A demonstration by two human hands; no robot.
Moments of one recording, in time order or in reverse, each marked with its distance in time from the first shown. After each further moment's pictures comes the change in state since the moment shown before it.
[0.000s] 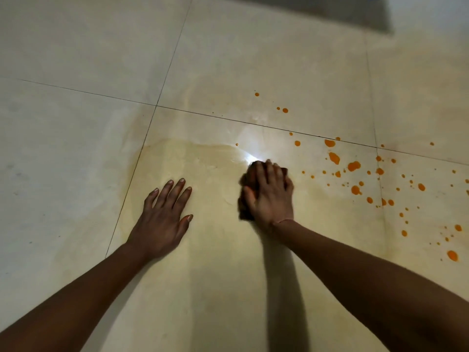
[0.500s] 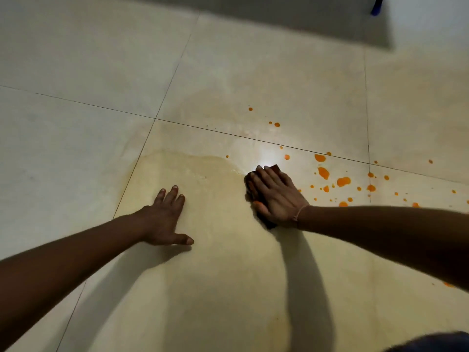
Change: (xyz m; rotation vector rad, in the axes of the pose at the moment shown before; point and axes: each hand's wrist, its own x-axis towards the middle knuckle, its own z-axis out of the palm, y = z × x) left_hand 0.036 0.034 -0.066 0.001 -0.646 -0.122; right_hand 0.044 0.077 -0.037 -0.189 -0.206 -0.511
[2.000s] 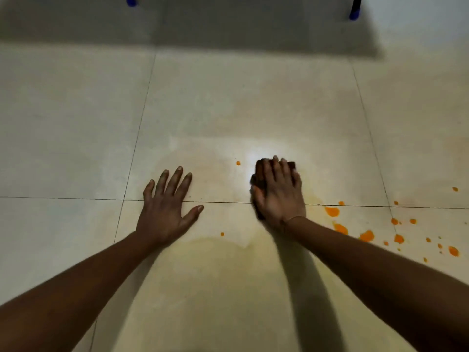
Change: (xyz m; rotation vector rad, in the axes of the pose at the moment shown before) left_hand 0.179 -0.040 -0.125 0.001 0.717 0.100; right_hand 0.139 0.060 -0.024 0.166 0.237 0.607
